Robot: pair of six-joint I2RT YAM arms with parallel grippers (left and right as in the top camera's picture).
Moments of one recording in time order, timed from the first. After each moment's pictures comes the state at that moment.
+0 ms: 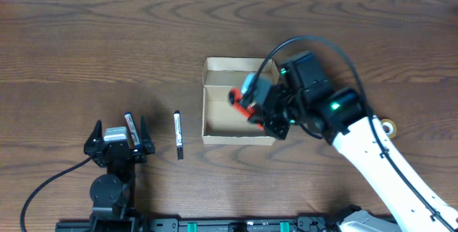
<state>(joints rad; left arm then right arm) -0.07 0.01 0.03 -0.11 -0.18 0.04 0.52 1.35 1.18 -0.90 -0.42 -0.52</state>
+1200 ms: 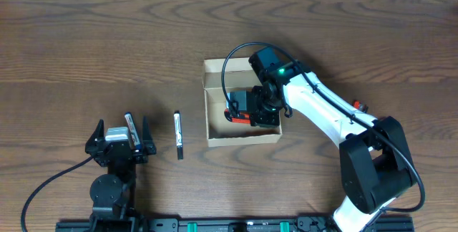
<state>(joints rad) -0.07 0.01 0.03 -0.11 -0.16 0.04 0.50 1.84 1.28 -0.91 -0.27 -1.02</state>
